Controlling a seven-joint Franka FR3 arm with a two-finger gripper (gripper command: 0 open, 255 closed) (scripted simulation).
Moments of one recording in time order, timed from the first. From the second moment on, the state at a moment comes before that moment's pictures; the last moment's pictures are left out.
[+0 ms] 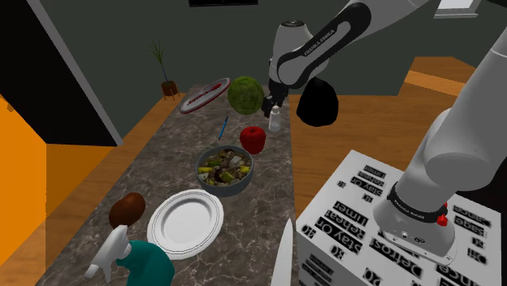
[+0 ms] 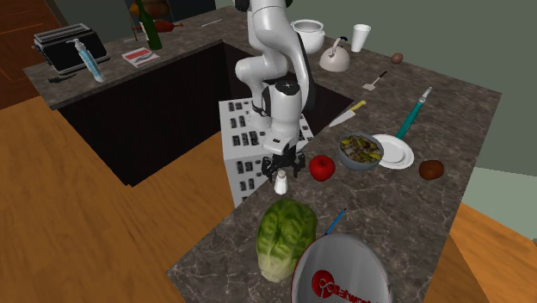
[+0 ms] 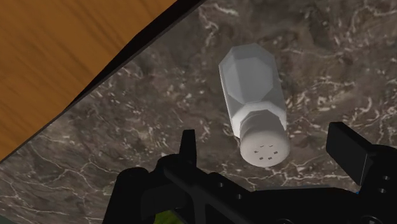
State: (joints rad) arm 0.05 -0.03 -0.09 -2.38 -0.07 2.58 -0.05
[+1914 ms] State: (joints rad) arm 0.05 -0.15 -0.09 -2.29 -0.07 2.36 -0.06
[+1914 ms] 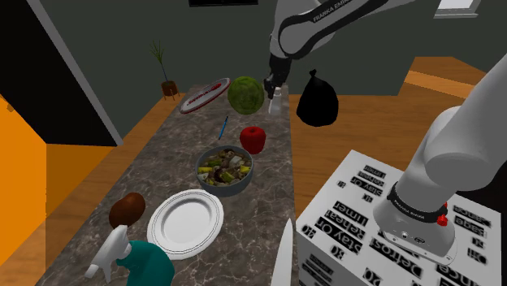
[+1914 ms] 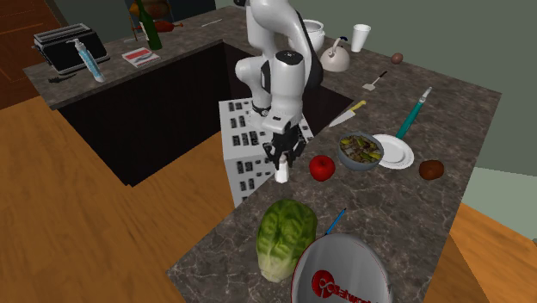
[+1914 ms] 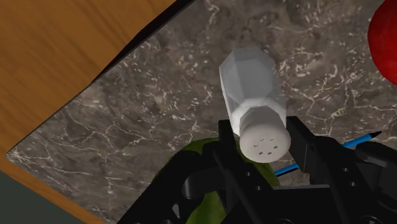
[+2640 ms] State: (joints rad) arm 0.05 -0.20 -0.08 -2.18 -0.07 2.21 -0.06
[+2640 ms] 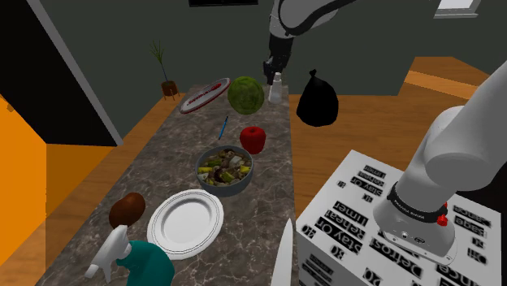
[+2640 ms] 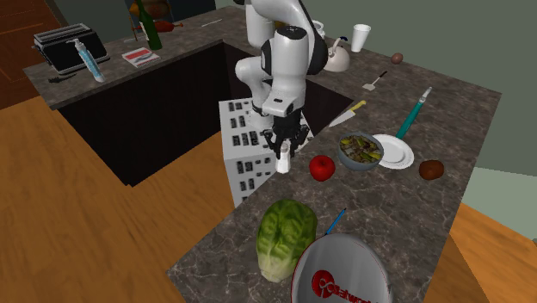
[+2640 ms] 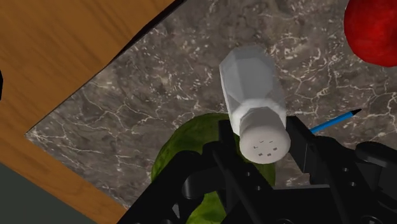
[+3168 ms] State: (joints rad) arm 0.08 -0.23 -0.05 -2.13 -0.07 2.12 -0.01
